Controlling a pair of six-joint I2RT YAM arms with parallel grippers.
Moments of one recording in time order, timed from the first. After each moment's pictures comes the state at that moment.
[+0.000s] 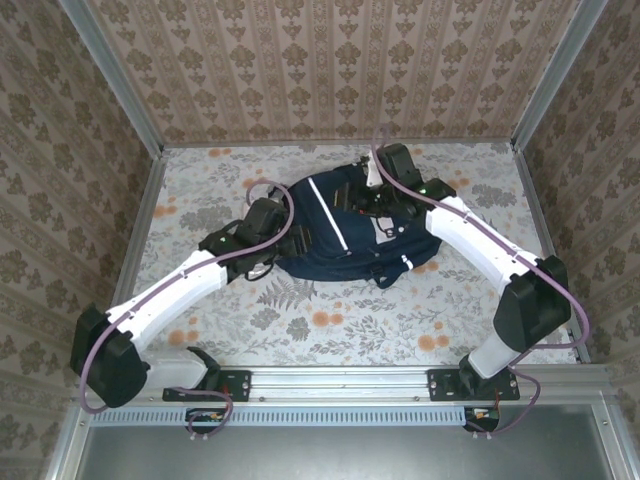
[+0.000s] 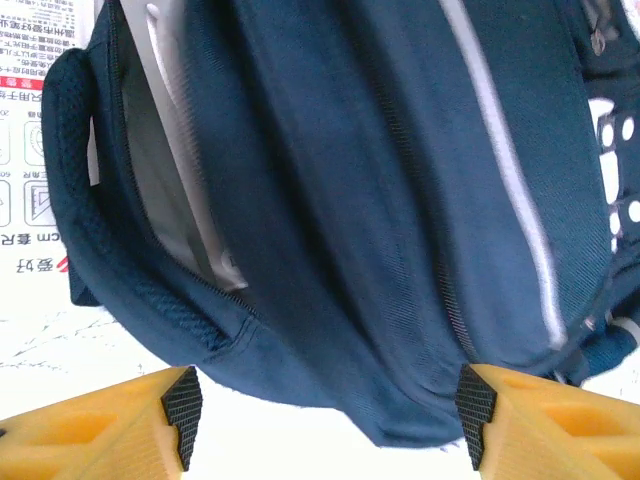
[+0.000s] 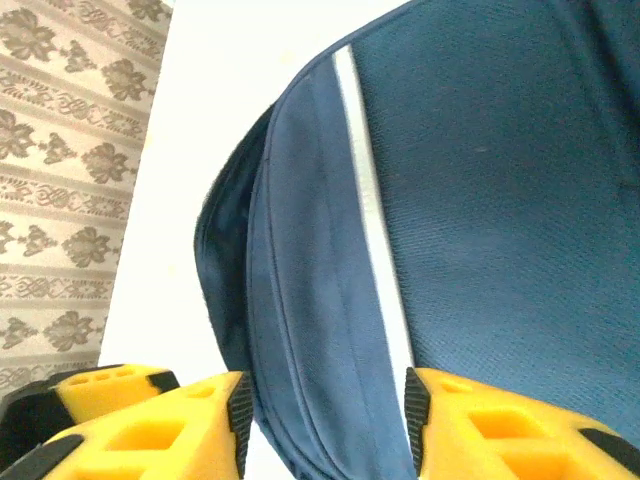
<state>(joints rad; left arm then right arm) -0.71 1.25 0.99 -0.58 -0.08 -0.73 0.47 1.58 1.39 -0.53 -0.29 0.61</state>
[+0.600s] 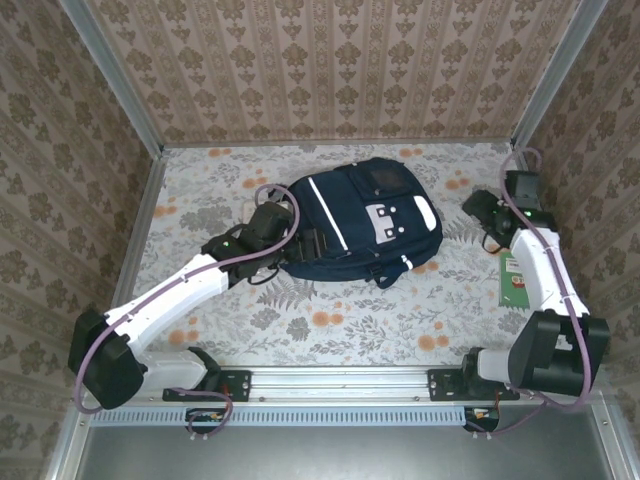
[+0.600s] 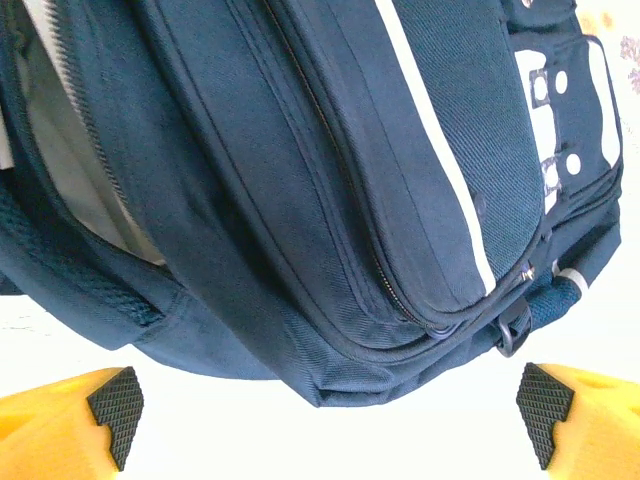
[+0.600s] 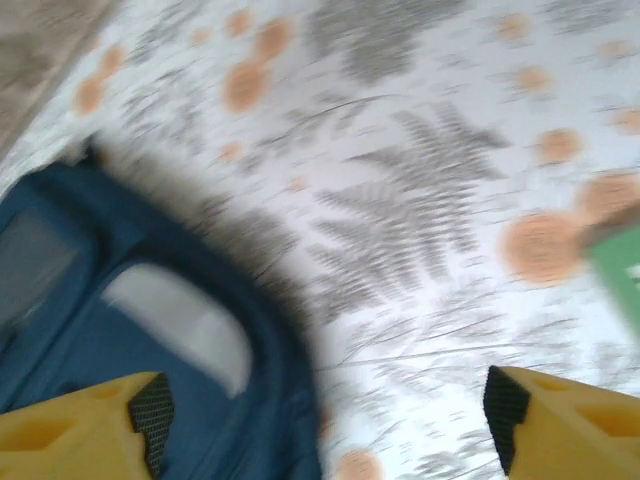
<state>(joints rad) -0.77 1.25 0.98 -0.55 -0.03 -0.72 -0.25 1.31 1.03 -0.62 -0.02 0.61</state>
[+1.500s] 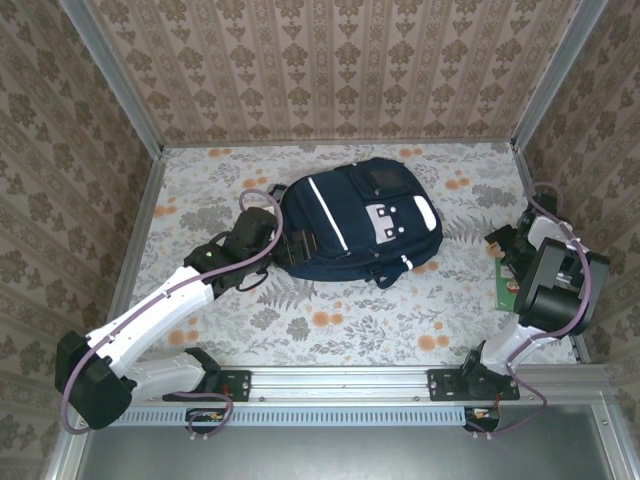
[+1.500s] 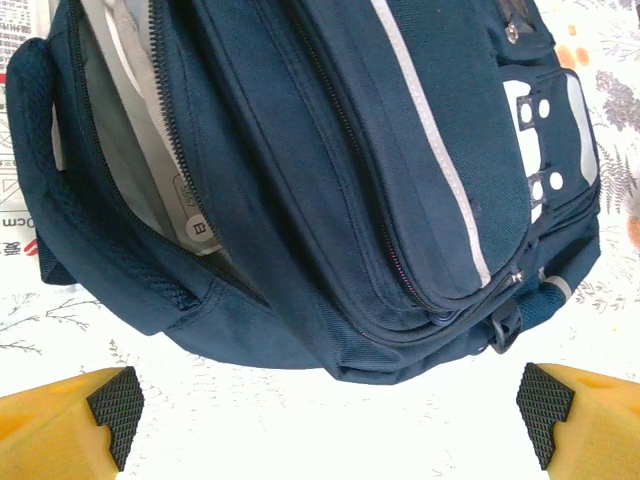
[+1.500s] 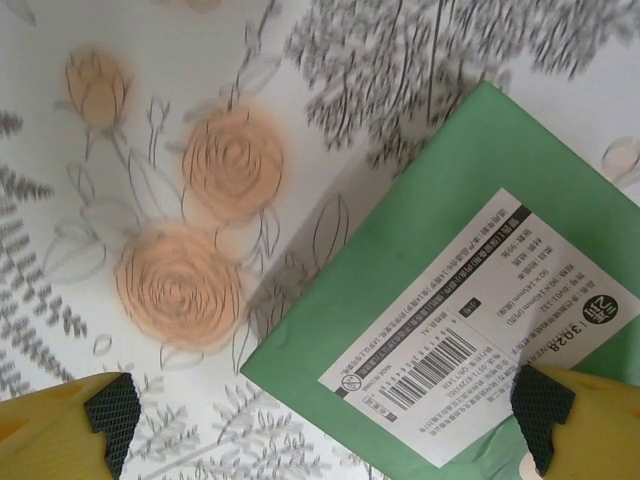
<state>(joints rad) -0.73 1.12 0.92 -0.56 -0.03 -0.72 -0.48 1.67 1.01 -0.69 -0.03 0.67</state>
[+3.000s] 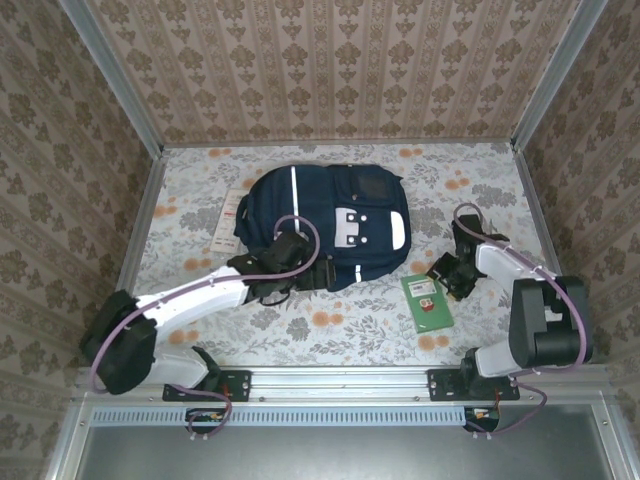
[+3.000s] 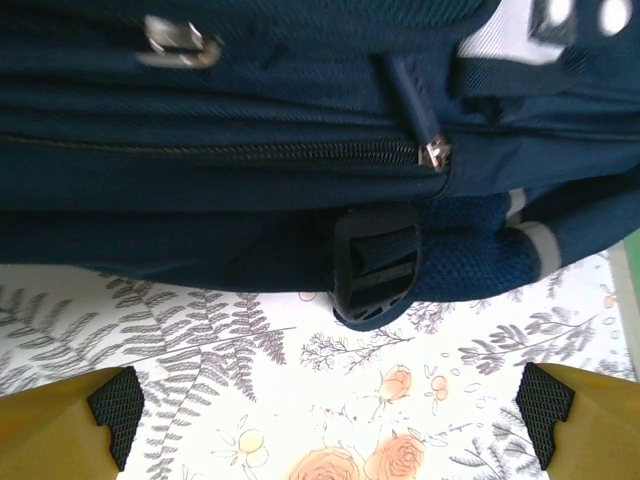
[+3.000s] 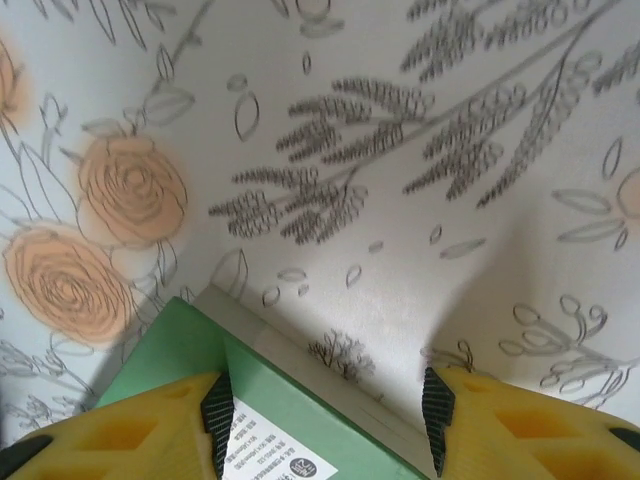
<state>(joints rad) -0.87 1.36 0.79 -0.39 0.00 -0.77 0.01 1.43 0.73 -0.72 -0.15 0.77</state>
